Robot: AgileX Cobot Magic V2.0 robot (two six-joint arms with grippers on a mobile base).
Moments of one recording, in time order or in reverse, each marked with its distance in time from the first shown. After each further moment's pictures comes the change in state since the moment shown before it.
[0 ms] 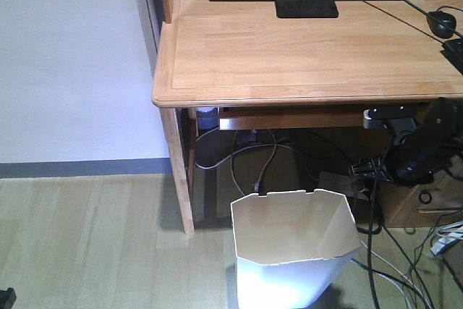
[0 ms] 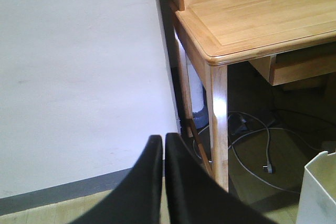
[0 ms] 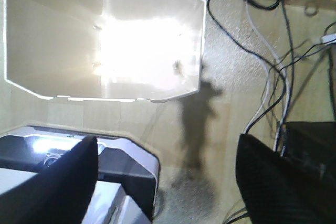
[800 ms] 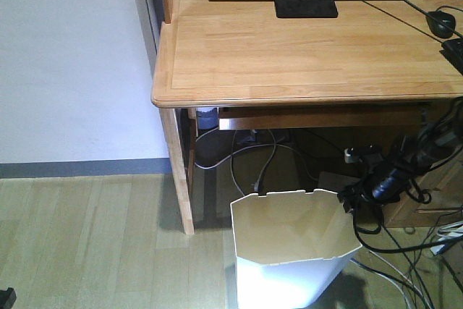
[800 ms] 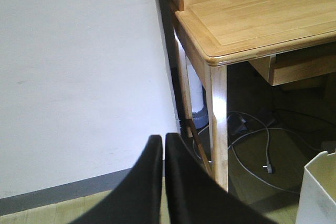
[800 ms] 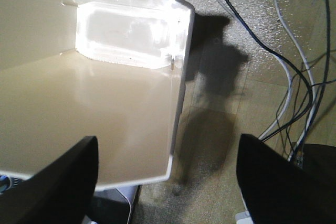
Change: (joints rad) left arm 0.000 0.000 0.000 0.000 0.000 0.000; right arm -0.120 0.782 -0.514 0.186 -0.100 -0.395
